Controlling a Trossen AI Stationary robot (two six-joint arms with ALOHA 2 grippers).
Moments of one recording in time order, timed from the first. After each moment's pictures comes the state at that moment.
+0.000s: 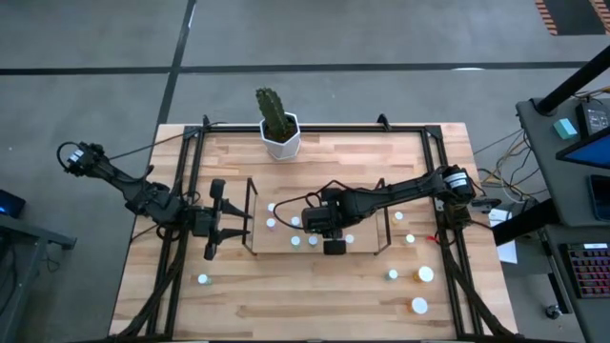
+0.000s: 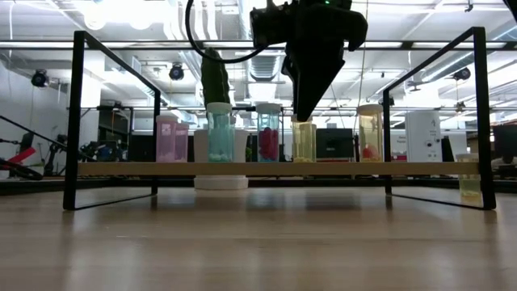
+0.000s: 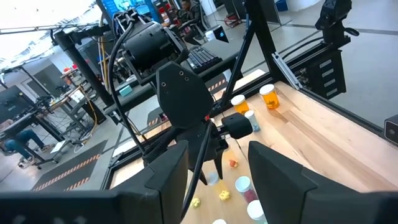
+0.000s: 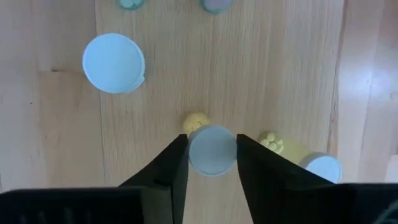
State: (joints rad) left arm -0.52 0.74 0.71 -0.08 -0.43 0.40; right arm 0.16 1.97 1.68 -1.06 0.13 0.10
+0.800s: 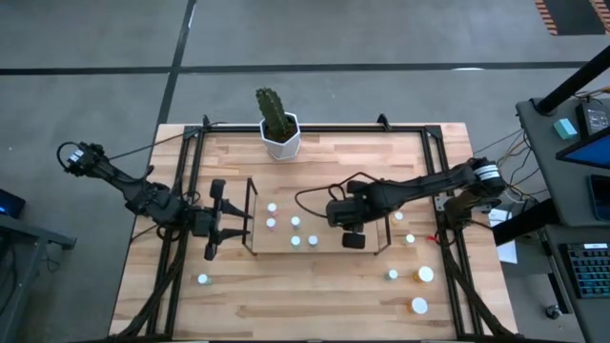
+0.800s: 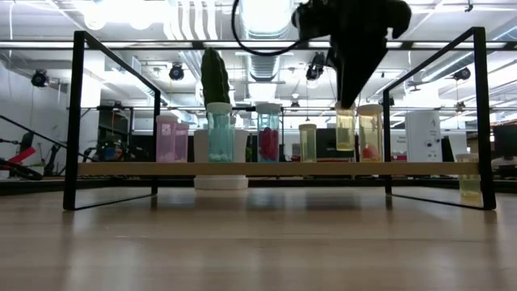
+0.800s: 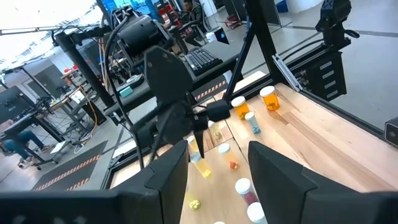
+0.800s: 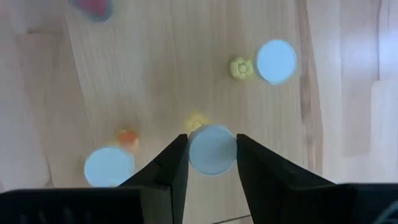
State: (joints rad) left arm -0.52 0.75 0.71 -0.07 -0.43 0.40; right arm 0.16 1.73 1.44 -1.06 0.16 0.24
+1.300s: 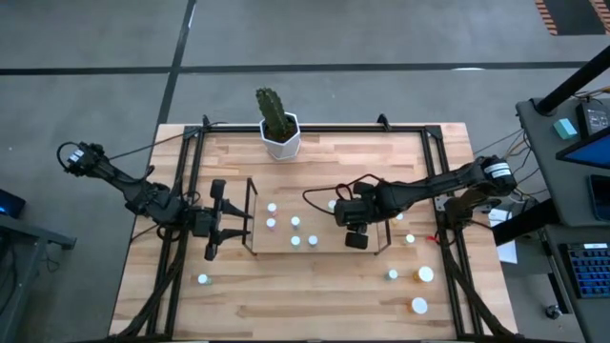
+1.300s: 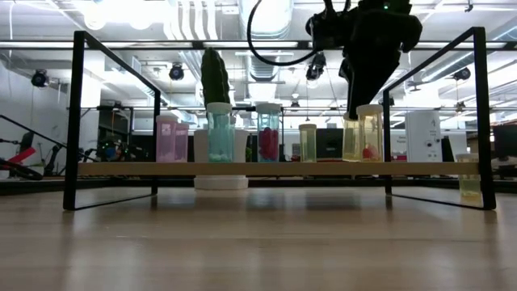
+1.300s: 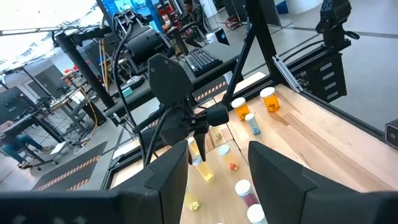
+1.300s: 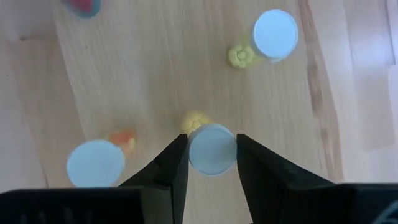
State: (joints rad) left arm -0.52 0.75 0.71 -0.06 -0.43 0.40; right arm 0.16 1.64 1.26 -0.91 0.16 0.31
